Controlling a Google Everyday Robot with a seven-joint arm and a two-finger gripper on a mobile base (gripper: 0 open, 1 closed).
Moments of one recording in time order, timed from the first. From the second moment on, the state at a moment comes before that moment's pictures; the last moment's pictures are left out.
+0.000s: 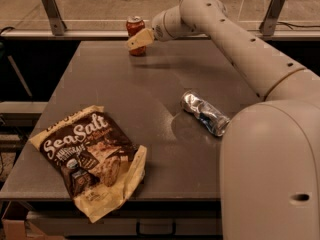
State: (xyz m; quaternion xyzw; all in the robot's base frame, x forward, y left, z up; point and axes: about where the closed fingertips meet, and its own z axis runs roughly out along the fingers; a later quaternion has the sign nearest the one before) arm 0.847 0.035 0.894 -0.38 0.77 0.16 0.49
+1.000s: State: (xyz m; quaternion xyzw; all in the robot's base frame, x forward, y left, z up) arm 0.872 0.068 0.879 -0.37 0.77 0.22 0.47
